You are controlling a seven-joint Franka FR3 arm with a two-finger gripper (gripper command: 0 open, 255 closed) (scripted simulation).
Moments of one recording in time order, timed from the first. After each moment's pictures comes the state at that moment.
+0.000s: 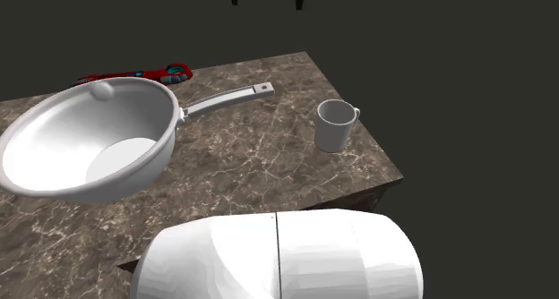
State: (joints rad) arm 0.00 -0.83 -0.06 -2.37 0.07 1.70 -0.07
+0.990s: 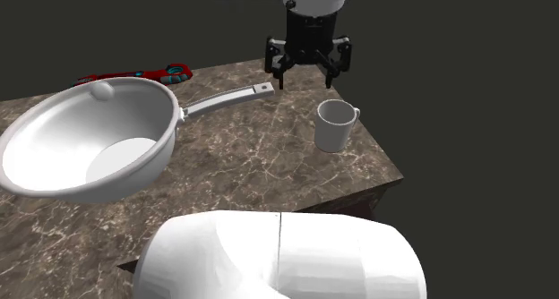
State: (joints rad) arm -0.10 -0.77 -0.10 -2.74 -0.08 2.12 -0.10
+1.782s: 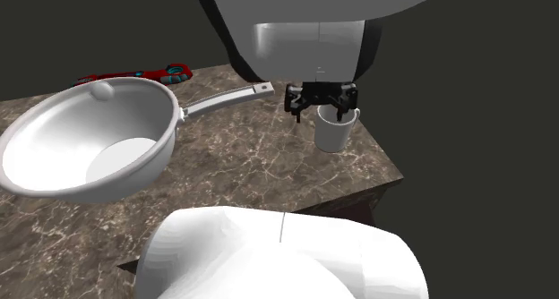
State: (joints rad) arm -0.18 -0.57 -0.14 -2.88 -0.18 2.47 -0.09
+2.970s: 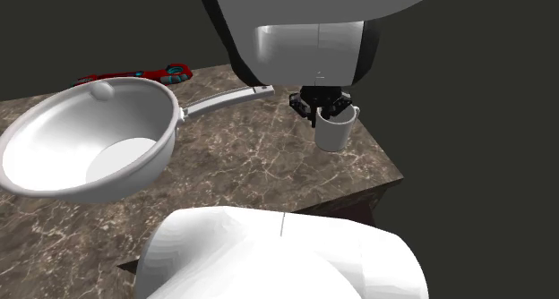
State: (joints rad) arm -0.18 -0.54 -0.14 -2.88 -0.18 2.50 -0.09
